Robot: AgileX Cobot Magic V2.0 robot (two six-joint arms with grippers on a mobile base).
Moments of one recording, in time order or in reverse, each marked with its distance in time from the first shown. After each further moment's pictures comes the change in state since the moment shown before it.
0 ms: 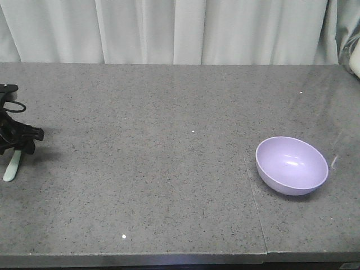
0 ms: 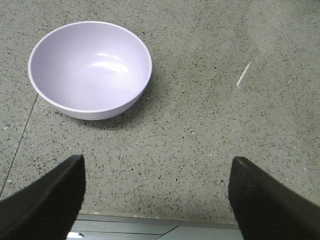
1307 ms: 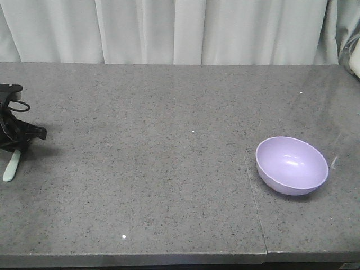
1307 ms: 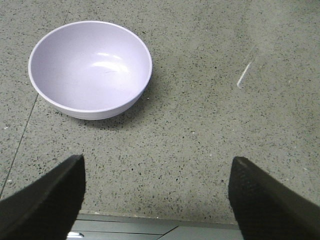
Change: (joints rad) left arm 0.000 0.063 -0.060 0.017 0.003 0.001; right arm 0.000 0.000 0.000 0.001 0.001 0.000
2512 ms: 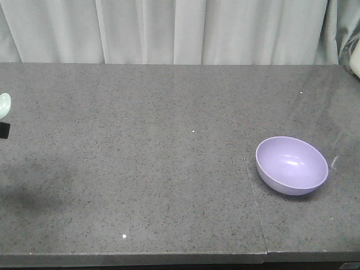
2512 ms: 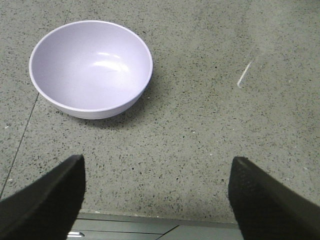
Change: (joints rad) left arm -0.069 -0.728 0.356 -0.135 0.031 0.097; right arm 0.000 0.000 0.000 0.000 0.001 0.000
